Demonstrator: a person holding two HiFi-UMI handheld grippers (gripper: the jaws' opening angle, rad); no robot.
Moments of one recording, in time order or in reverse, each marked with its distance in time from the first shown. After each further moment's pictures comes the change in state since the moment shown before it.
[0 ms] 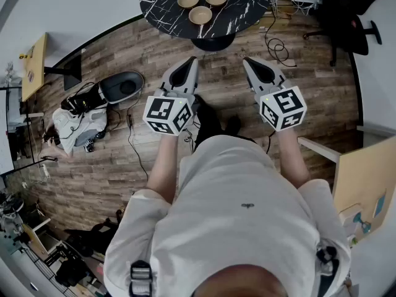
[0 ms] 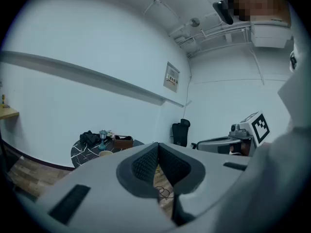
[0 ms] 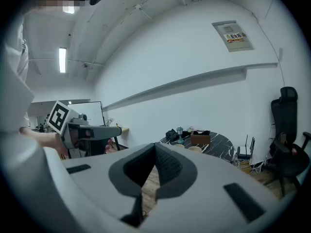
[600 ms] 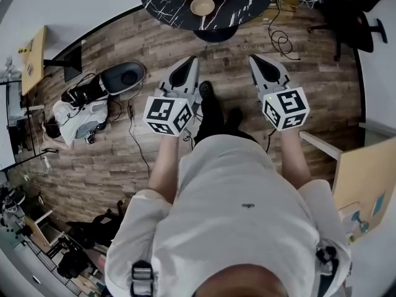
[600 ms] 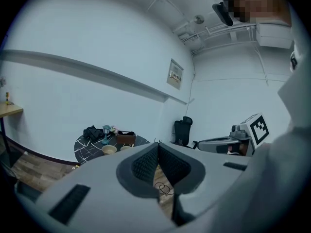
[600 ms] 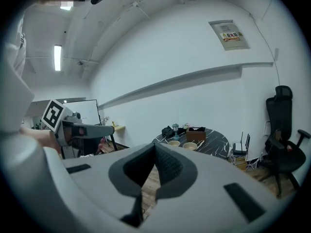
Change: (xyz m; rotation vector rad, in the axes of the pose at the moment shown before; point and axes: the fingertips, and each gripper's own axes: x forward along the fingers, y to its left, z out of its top) left arm -0.002 0.006 -0.014 -0.023 0.032 0.030; right arm 0.001 -0.015 -0.015 0.019 0.017 -0.048
